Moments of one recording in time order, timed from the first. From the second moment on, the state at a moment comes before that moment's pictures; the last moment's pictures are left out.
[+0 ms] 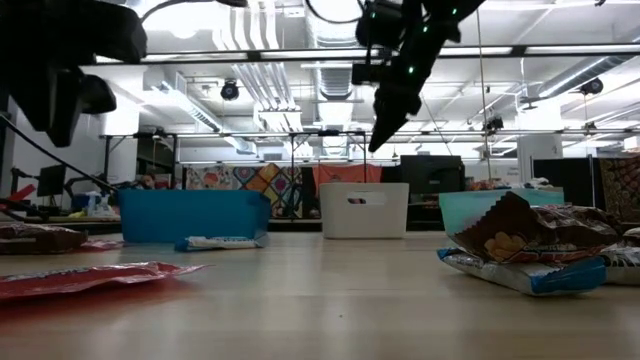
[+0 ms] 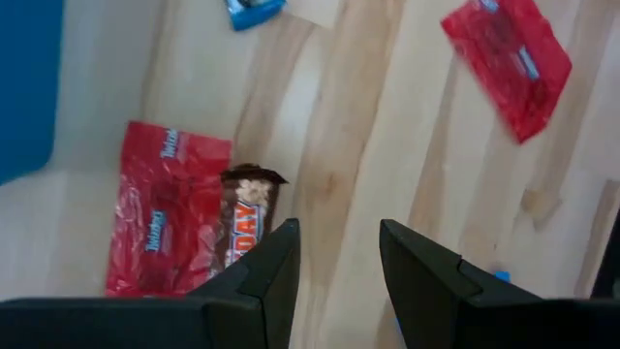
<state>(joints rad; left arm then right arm) -0.36 1.11 0.82 -0.94 0.04 -0.64 -0.33 1.65 1.33 -0.66 0.12 -0.30</state>
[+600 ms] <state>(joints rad) -0.44 1.18 0.64 -0.93 -0.04 -0.69 -0.10 1.56 1.30 -0.70 0.13 -0.16</state>
